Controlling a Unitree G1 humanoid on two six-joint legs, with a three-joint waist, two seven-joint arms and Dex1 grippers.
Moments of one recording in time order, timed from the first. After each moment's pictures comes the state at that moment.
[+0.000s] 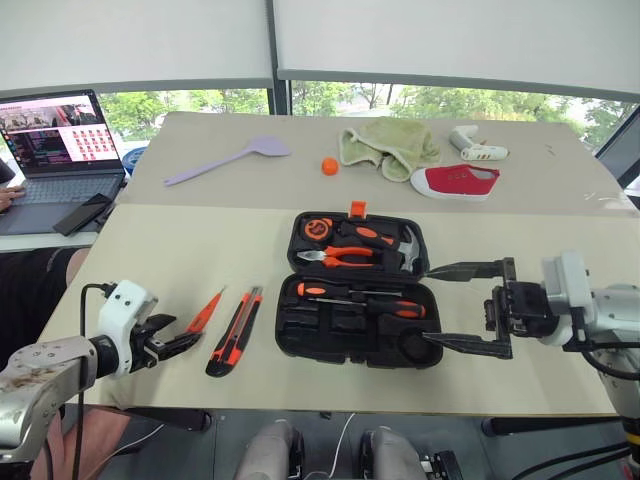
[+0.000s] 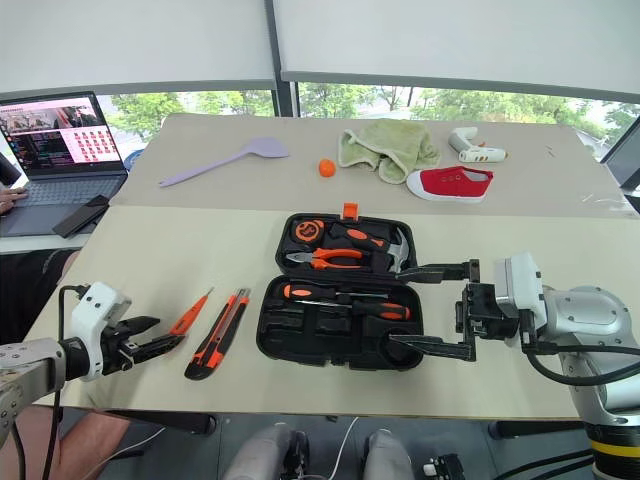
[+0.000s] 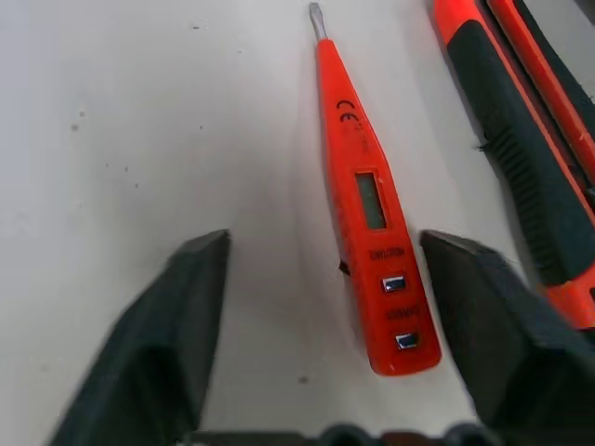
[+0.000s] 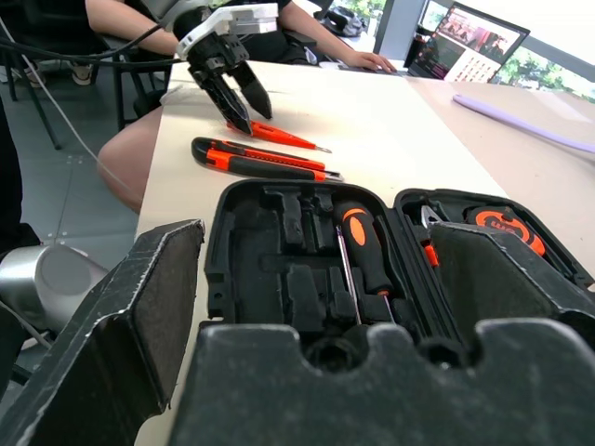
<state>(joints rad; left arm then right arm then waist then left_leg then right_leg) 0.15 0.90 0.29 -0.34 -0.55 0.79 -0.70 -0.10 -0.85 -0.21 -0.32 0.67 0.16 1.29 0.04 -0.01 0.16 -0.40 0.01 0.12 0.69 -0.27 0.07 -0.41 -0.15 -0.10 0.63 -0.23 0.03</state>
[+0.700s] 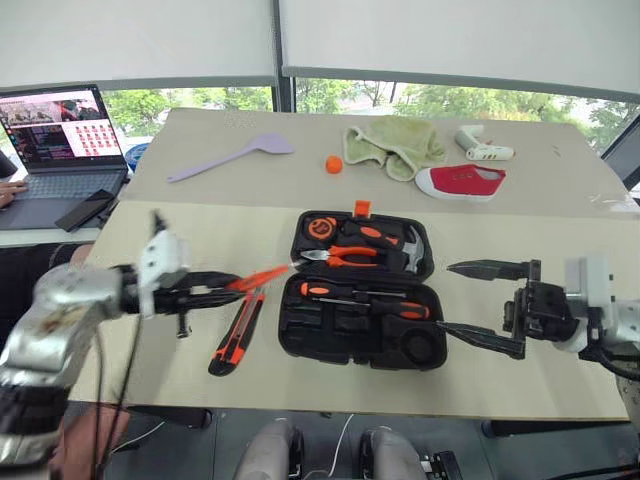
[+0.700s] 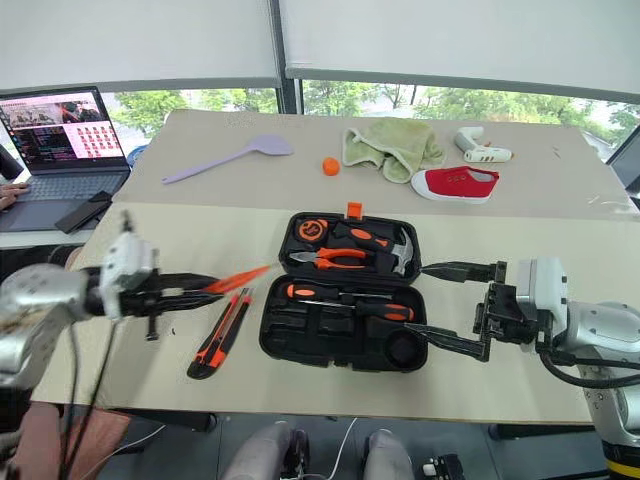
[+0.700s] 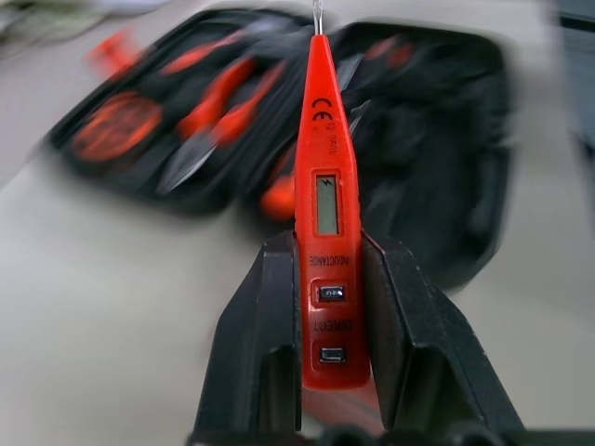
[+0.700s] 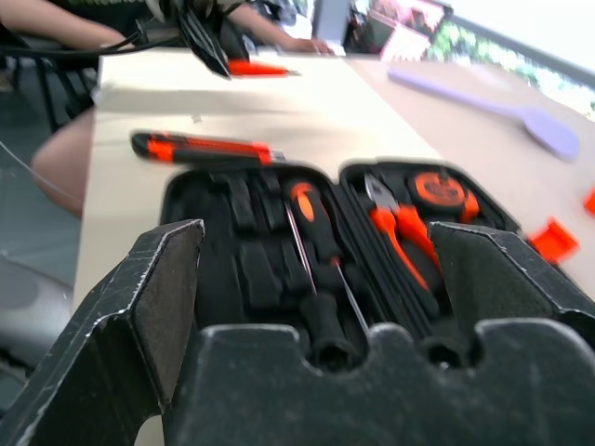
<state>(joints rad) -0.43 0.85 -0.07 -0.14 -0.42 0.30 -1.31 0.02 -0.87 -0.33 -0.35 0.67 0.20 1.19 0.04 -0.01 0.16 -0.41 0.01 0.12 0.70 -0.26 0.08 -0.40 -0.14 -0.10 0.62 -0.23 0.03</state>
